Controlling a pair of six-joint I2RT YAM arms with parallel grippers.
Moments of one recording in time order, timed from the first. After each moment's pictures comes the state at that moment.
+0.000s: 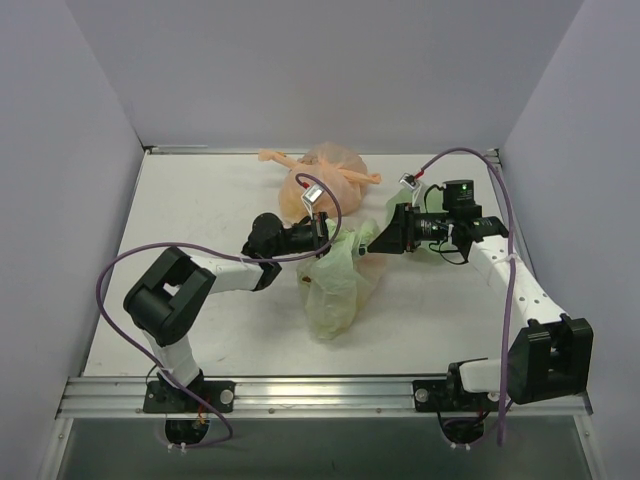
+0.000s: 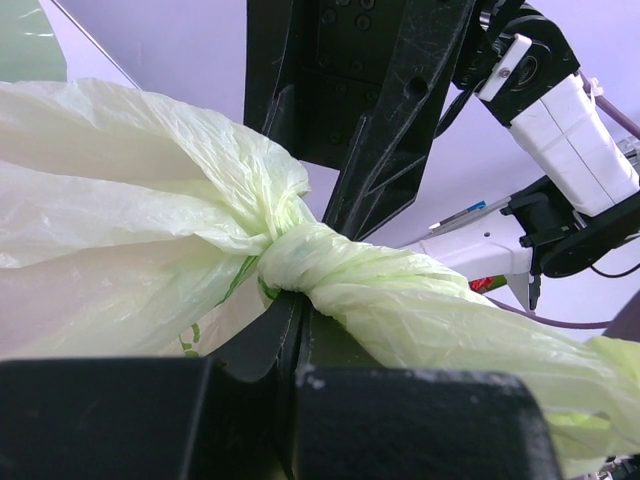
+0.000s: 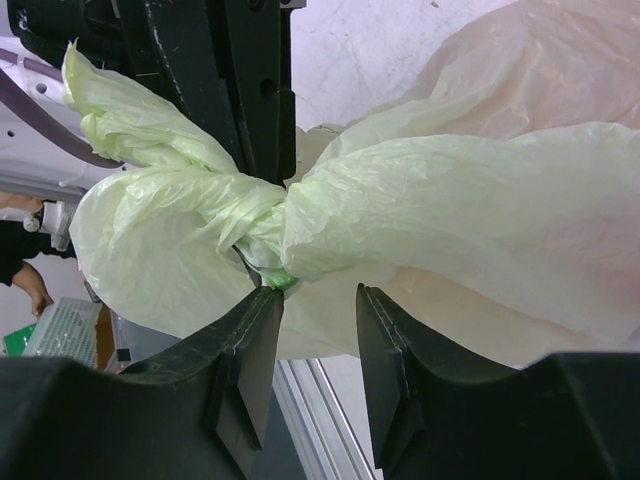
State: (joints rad) left arm -0.67 1.77 0.87 1.15 0.80 -1.20; right arm 0.16 1.32 1.02 -0.47 -1.04 0.14
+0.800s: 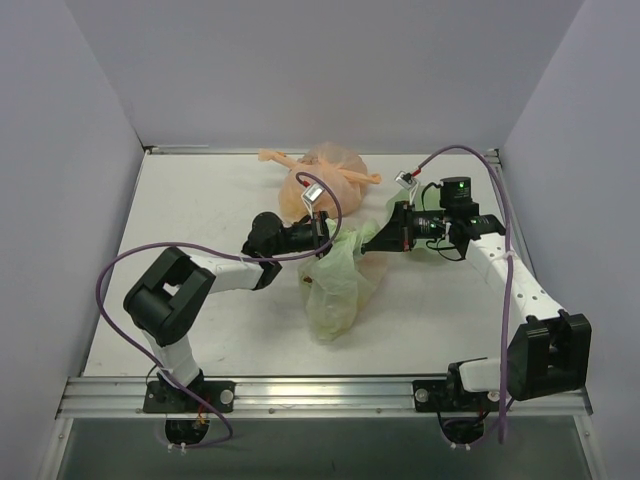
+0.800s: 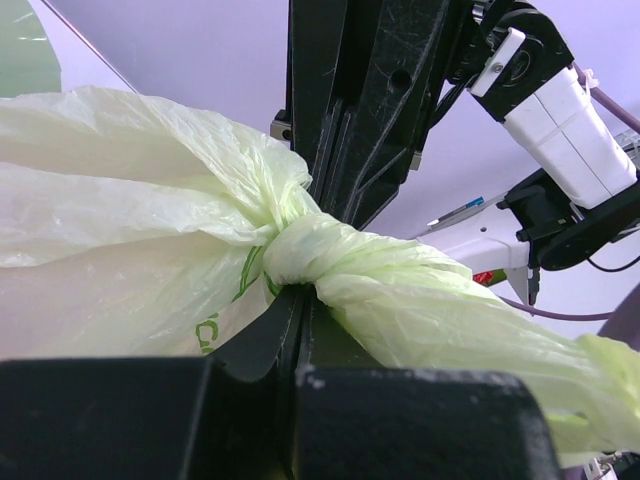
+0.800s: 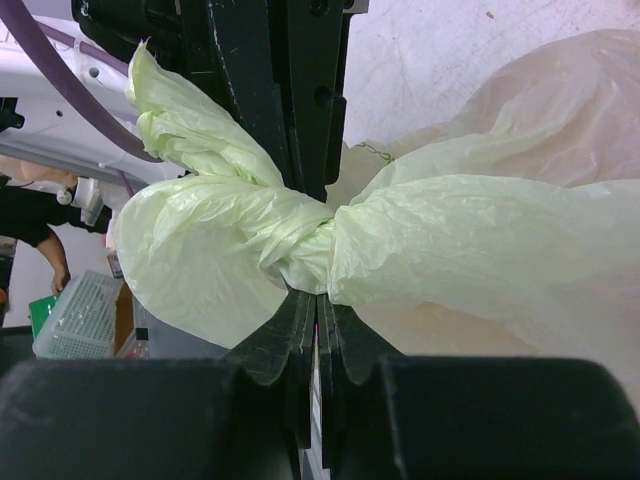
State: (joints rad) left arm -0.67 1.78 0.88 1.16 0.81 -1.20; right arm 0.18 1.34 1.03 -0.42 -1.14 0.15
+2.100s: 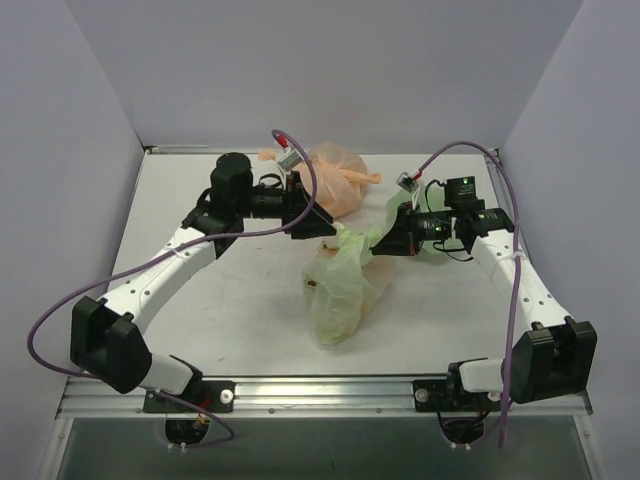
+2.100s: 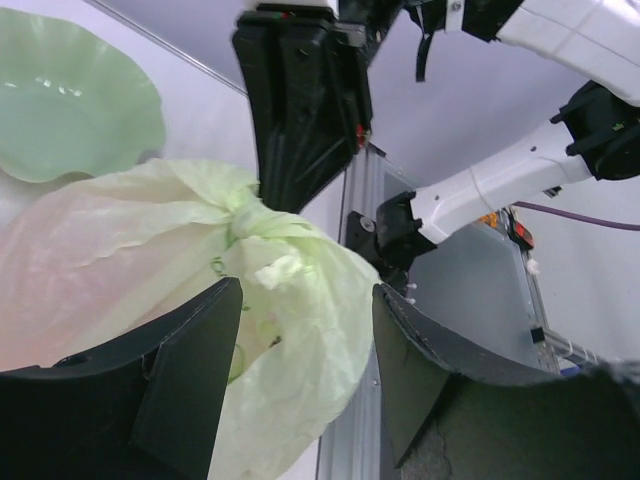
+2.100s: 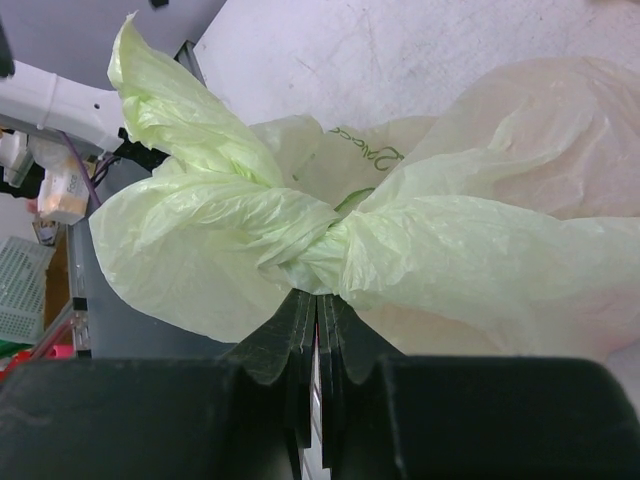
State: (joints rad) left arm -0.47 1.43 1.21 0.12 1.01 -0.50; right arm 0.16 1.32 1.12 -0.67 -1.09 -0.12
